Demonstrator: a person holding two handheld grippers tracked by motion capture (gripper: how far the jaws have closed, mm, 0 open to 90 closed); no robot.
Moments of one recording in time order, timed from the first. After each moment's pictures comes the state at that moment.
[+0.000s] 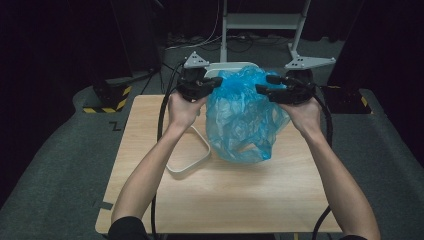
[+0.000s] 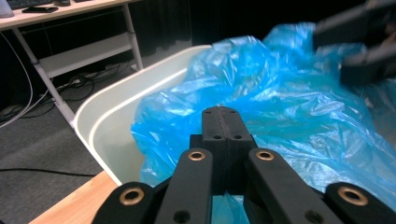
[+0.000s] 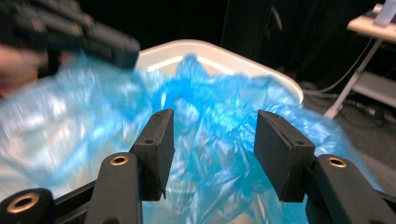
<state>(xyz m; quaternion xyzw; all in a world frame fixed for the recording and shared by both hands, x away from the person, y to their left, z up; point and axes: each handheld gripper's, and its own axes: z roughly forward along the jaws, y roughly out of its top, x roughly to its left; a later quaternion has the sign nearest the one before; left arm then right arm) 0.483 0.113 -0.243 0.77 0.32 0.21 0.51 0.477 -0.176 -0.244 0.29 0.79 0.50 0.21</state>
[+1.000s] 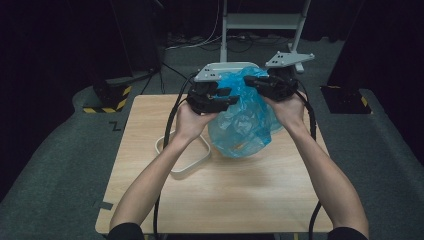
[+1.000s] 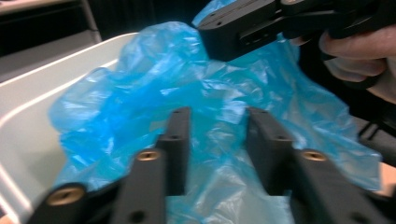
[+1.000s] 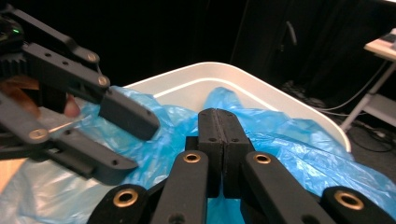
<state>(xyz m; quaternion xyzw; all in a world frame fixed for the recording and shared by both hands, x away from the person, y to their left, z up) 0.456 0.085 -0.257 0.80 0.27 0.17 0.51 0.482 -0.139 -0.236 0.25 0.79 0.51 0.22</state>
